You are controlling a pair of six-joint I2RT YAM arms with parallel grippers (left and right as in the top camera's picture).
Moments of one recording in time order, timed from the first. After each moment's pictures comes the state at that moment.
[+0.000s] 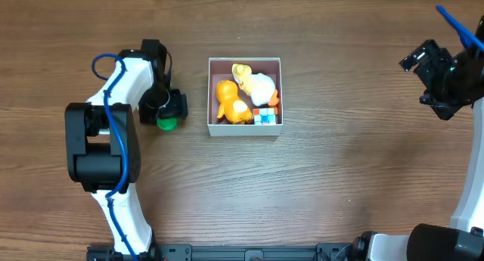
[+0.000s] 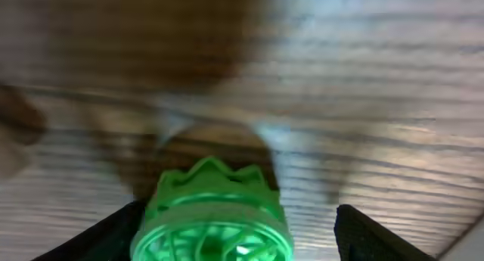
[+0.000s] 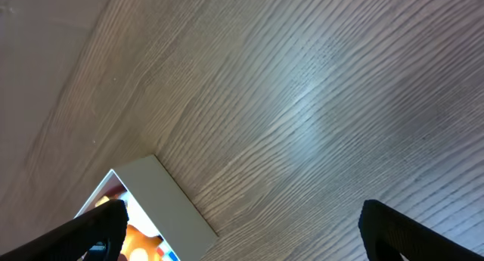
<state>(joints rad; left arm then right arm) -0.03 2.09 1.46 -1.04 0.07 -0.21 -0.29 1.55 1.72 -1.29 -0.20 0.57</state>
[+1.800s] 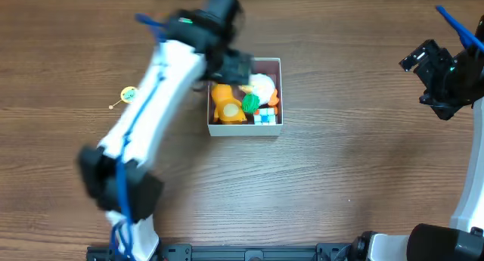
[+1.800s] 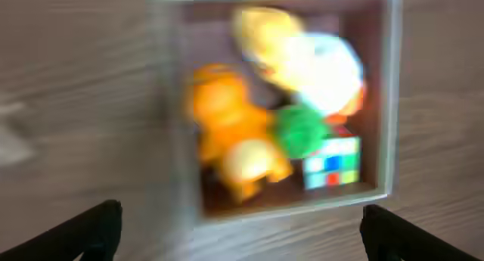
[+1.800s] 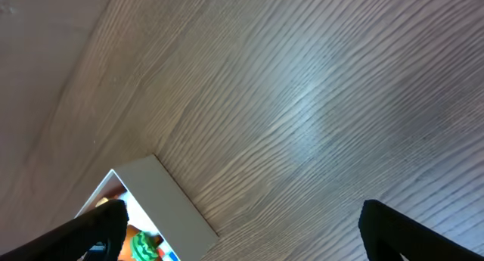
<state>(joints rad) -0.36 1.91 2.01 -1.38 0.06 -0.35 -0.29 1.55 1.72 -1.29 -0.20 0.57</state>
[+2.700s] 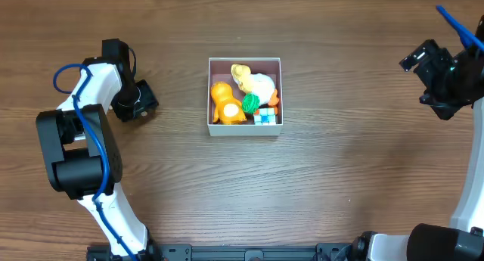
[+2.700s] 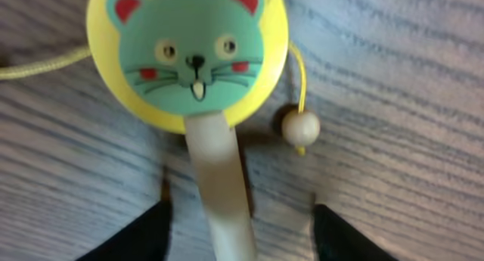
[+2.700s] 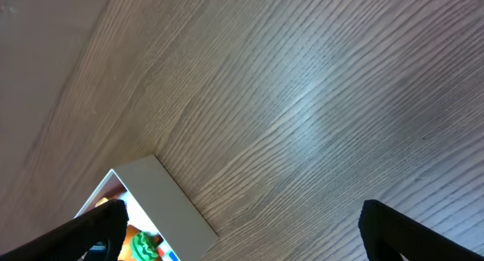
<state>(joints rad) 0.15 2.06 1.42 -0.86 0.05 -0.39 -0.29 1.55 1.72 -1.29 -0.20 0.57</state>
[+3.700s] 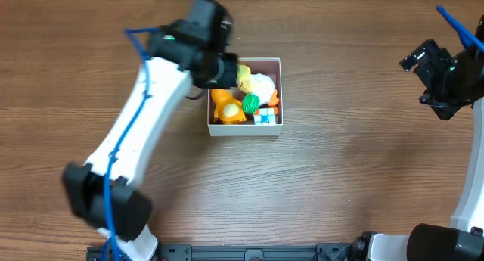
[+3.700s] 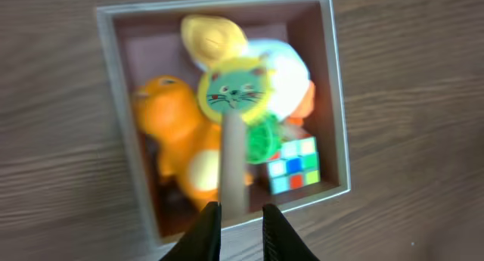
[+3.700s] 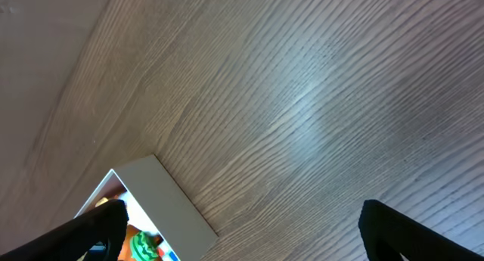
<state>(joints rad) -0.40 1.82 1.79 -1.14 0.16 -0.35 -0.29 1.55 1.72 -1.29 -0.20 0.57</state>
